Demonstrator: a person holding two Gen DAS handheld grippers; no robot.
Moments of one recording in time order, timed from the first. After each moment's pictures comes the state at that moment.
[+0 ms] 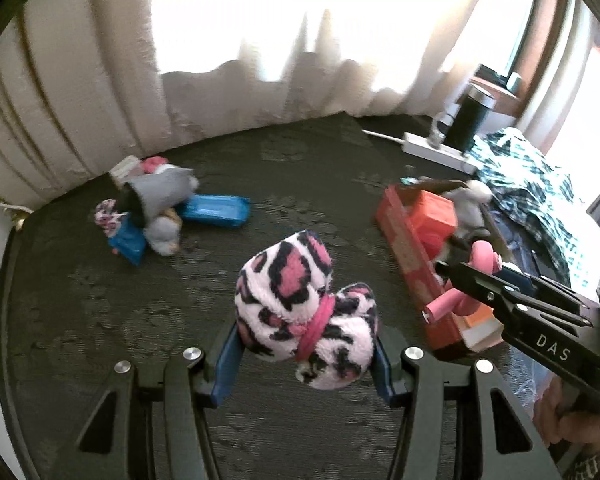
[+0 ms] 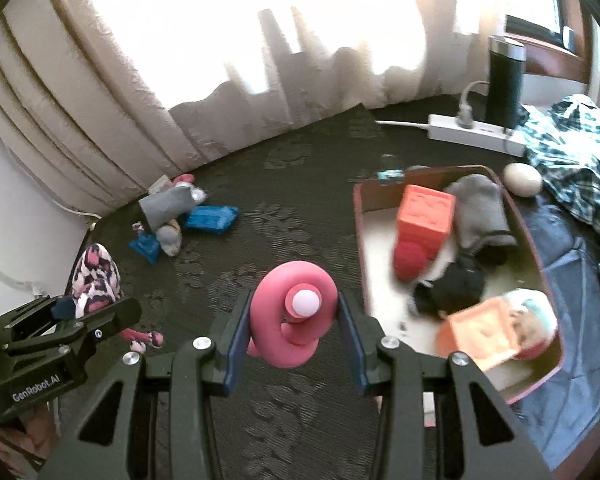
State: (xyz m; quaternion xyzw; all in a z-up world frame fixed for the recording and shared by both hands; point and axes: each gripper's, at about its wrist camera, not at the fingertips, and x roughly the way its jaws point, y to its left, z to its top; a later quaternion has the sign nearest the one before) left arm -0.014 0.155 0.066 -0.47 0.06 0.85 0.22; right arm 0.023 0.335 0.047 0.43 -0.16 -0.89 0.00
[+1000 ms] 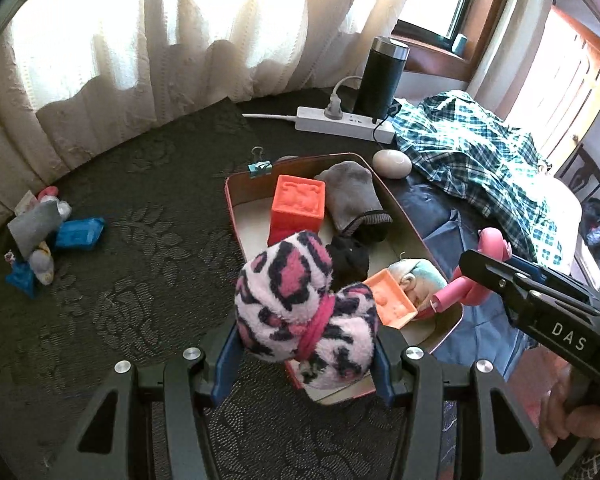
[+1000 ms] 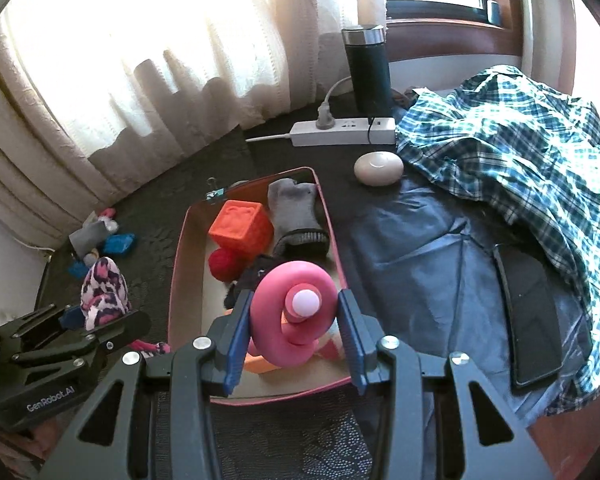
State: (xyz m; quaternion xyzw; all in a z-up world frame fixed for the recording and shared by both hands) left arm 0.017 0.316 0.049 -0.48 0.09 0.82 0.29; right arm 0.085 0.492 0.045 0.42 -0.18 -0.89 -0.08
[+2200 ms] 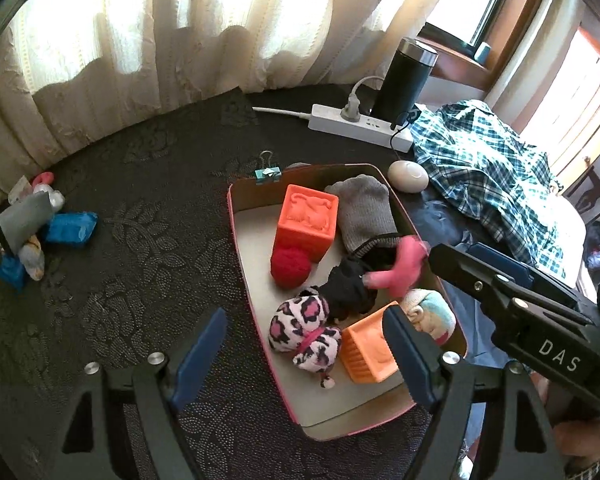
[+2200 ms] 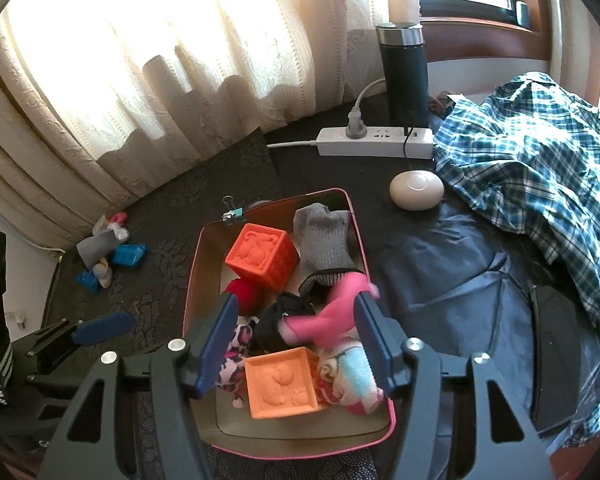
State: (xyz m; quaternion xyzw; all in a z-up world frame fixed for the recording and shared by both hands) left arm -0.016 0.326 0.044 -0.51 0.06 0.81 0.27; right arm 0.032 0.492 0.042 0.43 -0.19 -0.88 -0.04
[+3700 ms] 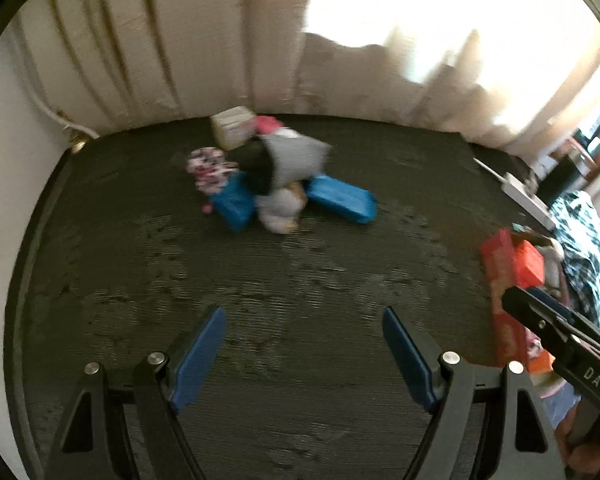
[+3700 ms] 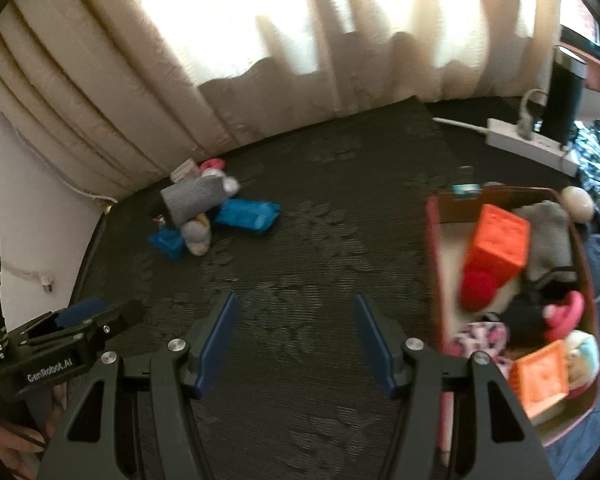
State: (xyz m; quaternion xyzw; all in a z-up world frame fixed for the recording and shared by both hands) left arm -0.074 0.044 0.037 -0.51 -0.02 0.85 0.08; right arm -0.041 0.275 0.037 0.46 -0.15 -0.87 0.06
